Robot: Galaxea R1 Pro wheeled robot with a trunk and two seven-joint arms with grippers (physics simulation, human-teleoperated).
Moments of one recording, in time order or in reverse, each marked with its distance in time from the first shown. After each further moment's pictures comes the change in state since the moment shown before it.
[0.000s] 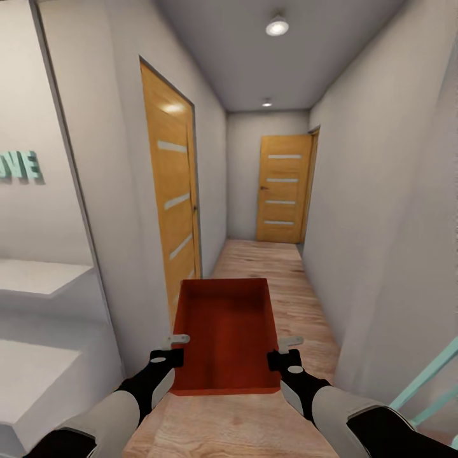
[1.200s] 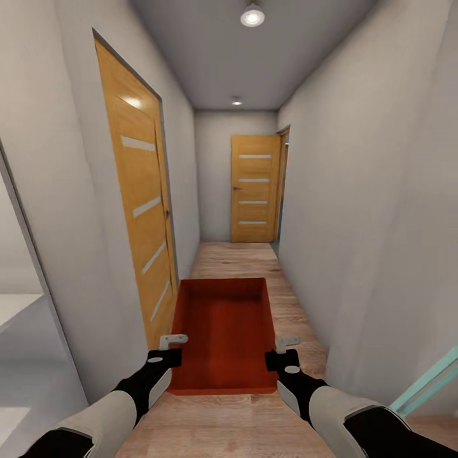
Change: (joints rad) left arm 0.000 0.015 0.002 -0.001 0.000 -0.001 -0.022; right arm 0.000 0.016 0.005 0.000 -0.002 0.002 -0.023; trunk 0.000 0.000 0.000
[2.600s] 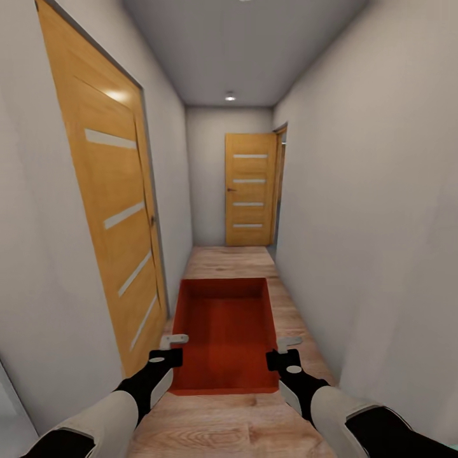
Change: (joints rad) left arm 0.000 -0.009 -0.002 -0.001 0.001 0.000 0.013; right arm 0.000 -0.009 -0.003 0.000 0.002 -0.002 0.013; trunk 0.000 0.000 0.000
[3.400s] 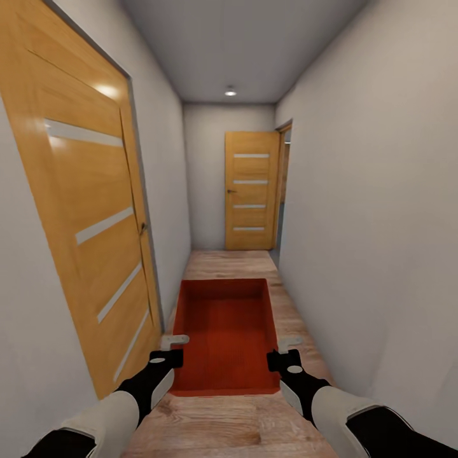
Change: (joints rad) left arm -0.001 -0.005 0.007 0.007 -0.007 0.000 0.002; right arm 0.000 -0.004 0.006 -0.001 -0.005 0.006 0.007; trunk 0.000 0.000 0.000
